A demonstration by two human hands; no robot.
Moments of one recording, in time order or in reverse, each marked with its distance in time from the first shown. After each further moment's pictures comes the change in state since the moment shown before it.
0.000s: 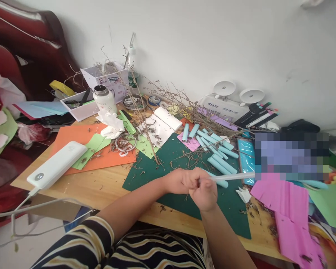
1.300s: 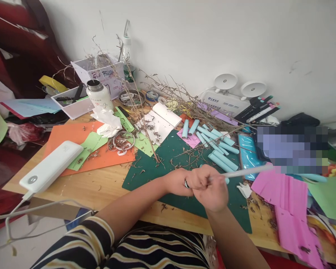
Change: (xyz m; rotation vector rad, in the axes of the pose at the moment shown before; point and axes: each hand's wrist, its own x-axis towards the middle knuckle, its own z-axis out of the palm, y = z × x) left_hand -0.001 -0.003 0.002 -0.003 -0.012 0.072; right_hand 0.006 -0.025 -0.001 0.143 -0.030 0.035
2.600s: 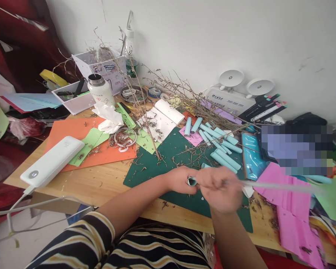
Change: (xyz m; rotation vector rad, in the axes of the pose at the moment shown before) left_hand 0.001 -0.004 0.003 -0.060 0.032 0.029; right_hand -0.003 0.005 0.001 -0.070 0.057 -0.079
